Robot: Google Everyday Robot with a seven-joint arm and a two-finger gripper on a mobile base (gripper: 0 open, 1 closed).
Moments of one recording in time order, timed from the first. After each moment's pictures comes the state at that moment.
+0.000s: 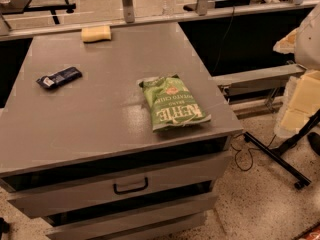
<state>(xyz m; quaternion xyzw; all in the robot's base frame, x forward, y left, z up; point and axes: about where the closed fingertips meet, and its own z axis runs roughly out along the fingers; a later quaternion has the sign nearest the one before) 0.438 -0.217 0.976 -0.60 0.78 -0.03 0.16</state>
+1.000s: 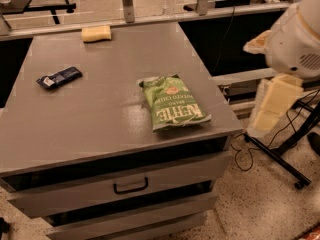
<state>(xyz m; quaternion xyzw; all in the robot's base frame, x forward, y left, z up) 0.449 -0.173 0.967 -0.64 0.74 -0.01 0.19</state>
